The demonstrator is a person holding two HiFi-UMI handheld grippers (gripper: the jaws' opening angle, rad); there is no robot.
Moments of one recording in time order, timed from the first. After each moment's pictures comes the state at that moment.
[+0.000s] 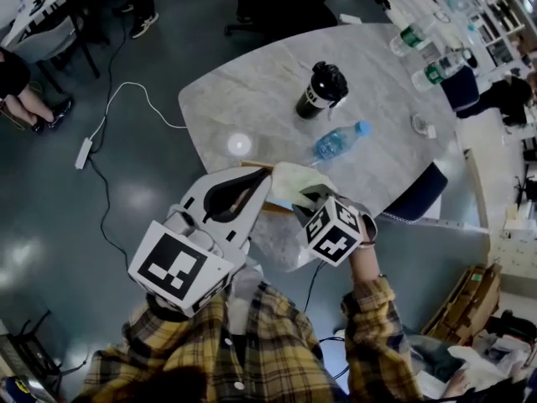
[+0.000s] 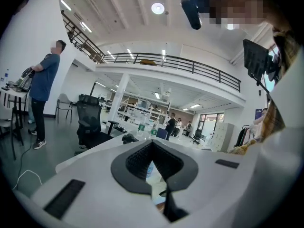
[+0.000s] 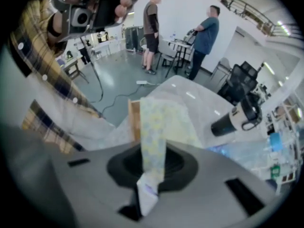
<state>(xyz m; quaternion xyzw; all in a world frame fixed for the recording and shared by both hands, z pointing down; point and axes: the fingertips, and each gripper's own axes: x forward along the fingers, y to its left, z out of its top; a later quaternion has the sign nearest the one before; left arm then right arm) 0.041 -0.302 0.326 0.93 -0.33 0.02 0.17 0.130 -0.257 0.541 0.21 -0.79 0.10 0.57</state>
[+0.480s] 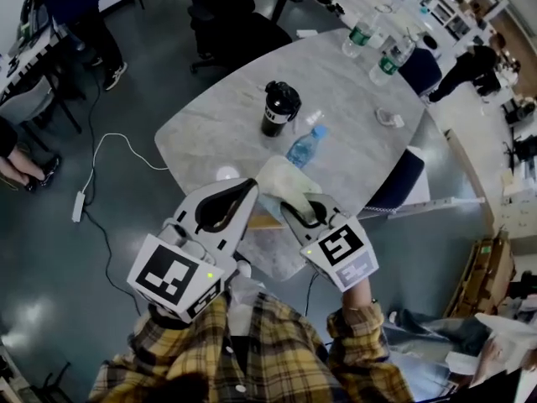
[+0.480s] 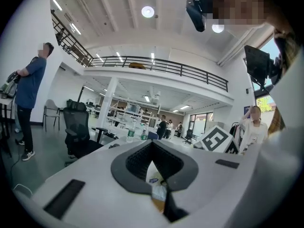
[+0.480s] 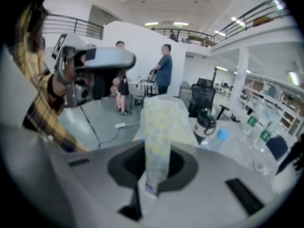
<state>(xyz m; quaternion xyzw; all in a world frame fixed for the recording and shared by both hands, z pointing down) 0.069 -0.287 0.286 0.95 -0.28 0.00 0.13 0.128 -0.264 0.414 0.40 -0.84 0.13 0.33</state>
